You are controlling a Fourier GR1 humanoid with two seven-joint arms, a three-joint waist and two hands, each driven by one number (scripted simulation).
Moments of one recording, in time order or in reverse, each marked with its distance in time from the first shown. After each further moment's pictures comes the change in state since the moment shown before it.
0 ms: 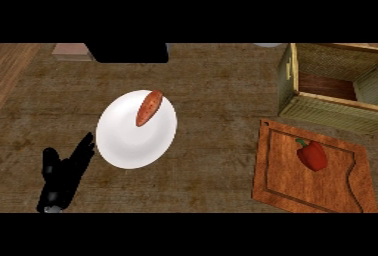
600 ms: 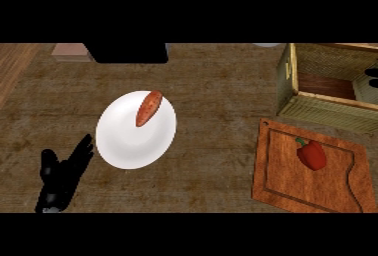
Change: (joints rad) left arm 0.011 -0.012 0.025 0.012 -0.011 -0.024 -0.007; right arm 0.071 -0.020 0.086 0.044 0.142 -0.099 -0.130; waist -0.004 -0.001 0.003
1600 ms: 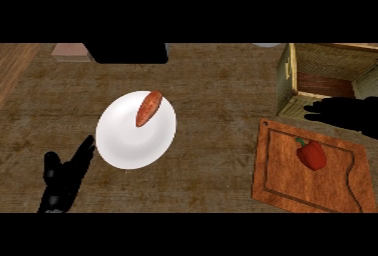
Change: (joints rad) left arm 0.022 -0.041 0.022 -0.027 -0.059 -0.006 0.016; right arm 0.102 0.265 0.187 0.100 0.329 -0.180 -0.096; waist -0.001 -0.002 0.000
